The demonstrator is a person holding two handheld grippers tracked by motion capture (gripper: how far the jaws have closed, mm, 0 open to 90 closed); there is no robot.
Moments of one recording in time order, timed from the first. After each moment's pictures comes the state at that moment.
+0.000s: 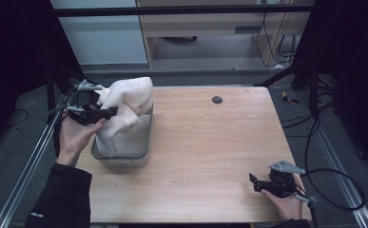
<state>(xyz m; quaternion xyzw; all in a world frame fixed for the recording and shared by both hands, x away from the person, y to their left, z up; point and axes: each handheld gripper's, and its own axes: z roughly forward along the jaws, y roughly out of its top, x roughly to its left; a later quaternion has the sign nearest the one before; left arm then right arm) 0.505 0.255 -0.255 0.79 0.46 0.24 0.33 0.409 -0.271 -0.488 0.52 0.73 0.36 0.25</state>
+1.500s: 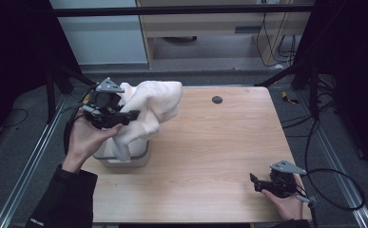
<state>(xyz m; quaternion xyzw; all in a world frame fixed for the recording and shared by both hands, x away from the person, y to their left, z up) 0.476 0.195 -0.225 0.84 0.36 0.22 0.35 0.409 -0.273 -0.487 0.52 0.73 0.36 0.25</state>
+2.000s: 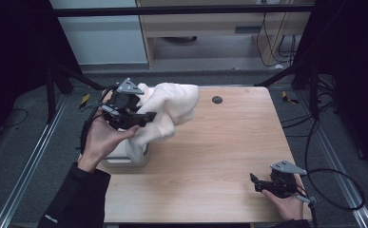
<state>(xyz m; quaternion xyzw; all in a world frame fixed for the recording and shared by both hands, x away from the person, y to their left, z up) 0.475 0.158 -0.227 0.85 0.34 0.20 0.35 0.408 -0.273 -0.486 0.52 0.73 0.36 0.25</state>
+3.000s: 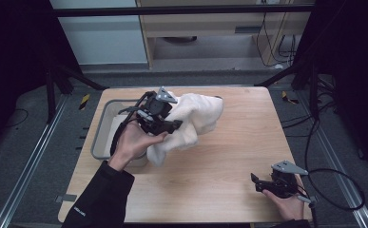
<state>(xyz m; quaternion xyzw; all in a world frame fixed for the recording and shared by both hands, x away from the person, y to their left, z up) 0.485 0.097 -0.255 0.88 0.30 0.17 0.34 0.407 -0.275 -0.486 0.53 0.73 0.37 0.24</state>
